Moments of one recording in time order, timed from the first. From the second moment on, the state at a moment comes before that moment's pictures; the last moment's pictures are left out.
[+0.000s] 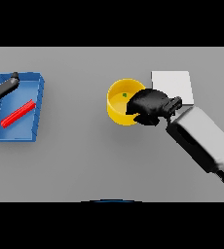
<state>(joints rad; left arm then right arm) -0.54 0.92 -0.56 -1.27 0.22 0.25 0.52 -0.69 -0.44 0.57 -1.43 0.71 0.70 -0.01</state>
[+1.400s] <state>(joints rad) -0.51 0.96 -0.55 -1.34 0.21 0.28 0.59 -0.82 -0.56 0.42 -0.85 0.74 0.39 -0.13</state>
